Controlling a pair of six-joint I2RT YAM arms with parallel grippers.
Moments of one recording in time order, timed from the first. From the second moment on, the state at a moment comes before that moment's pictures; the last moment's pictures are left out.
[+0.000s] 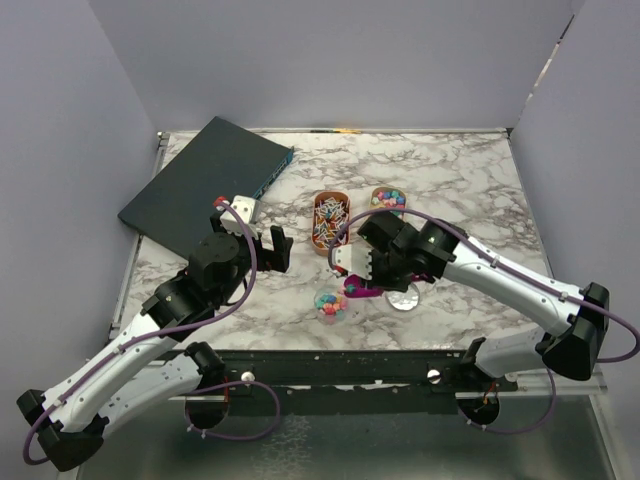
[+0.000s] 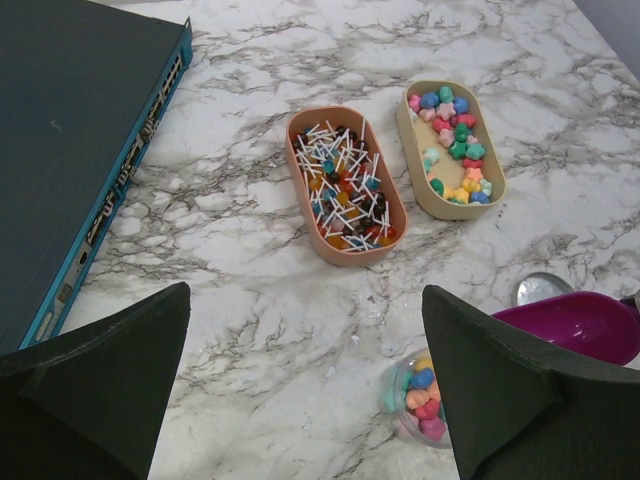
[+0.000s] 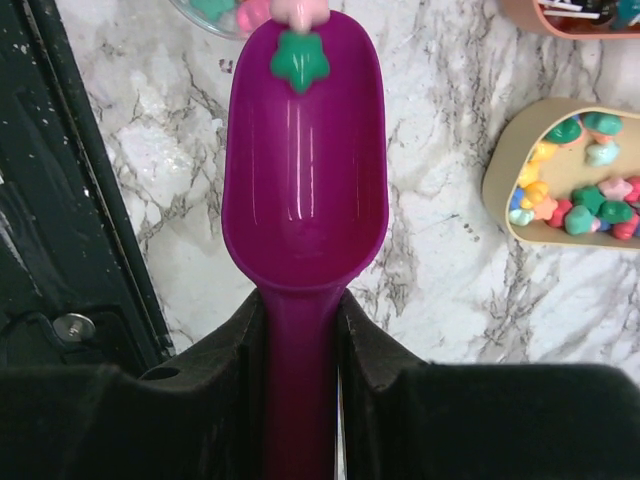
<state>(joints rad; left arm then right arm) -0.79 0.70 0.81 -0.38 -0.38 -0.27 0.94 1.35 1.25 -1.10 -0.04 -0.63</state>
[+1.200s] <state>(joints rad) -0.79 0.65 0.81 -0.38 -0.38 -0.27 0.89 1.68 1.73 -1.11 0.16 -0.15</state>
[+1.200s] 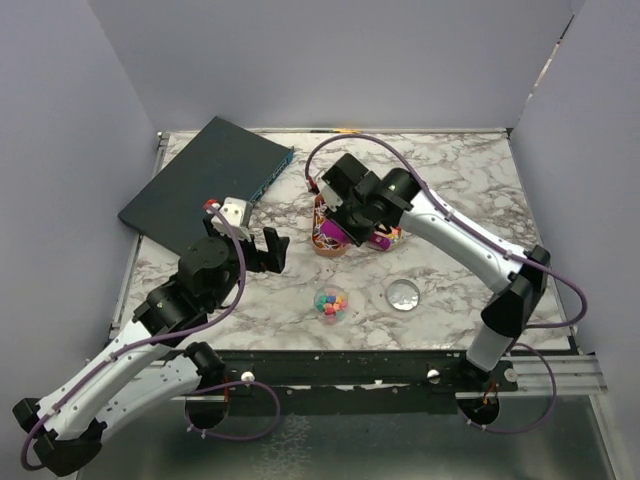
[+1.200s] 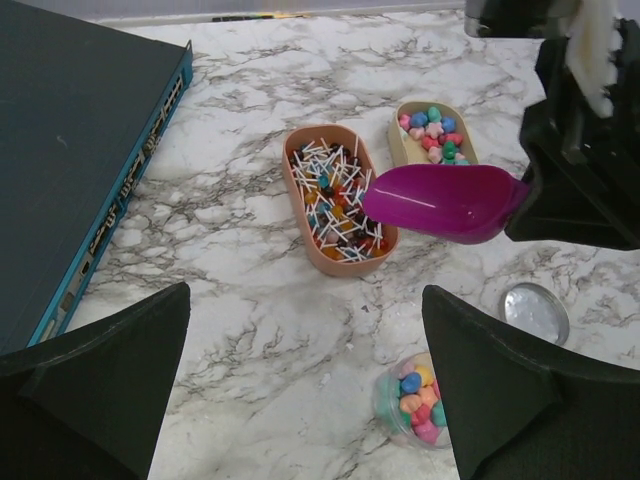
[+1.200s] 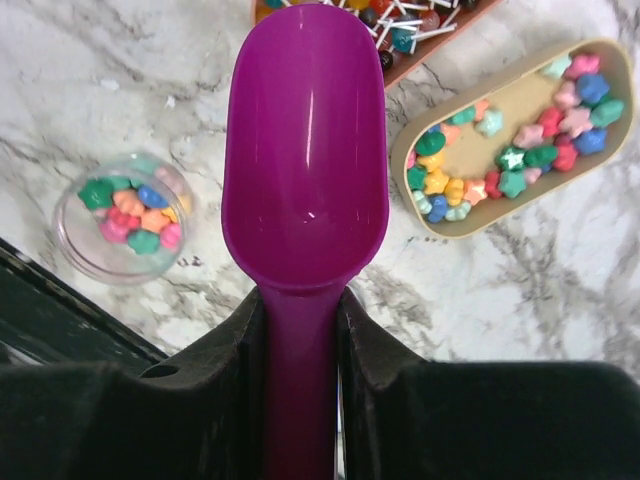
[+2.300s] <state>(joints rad) -0.79 0.58 0.80 -0.38 -0.38 -0.26 0.73 1.96 1.88 -1.22 0.00 0.43</state>
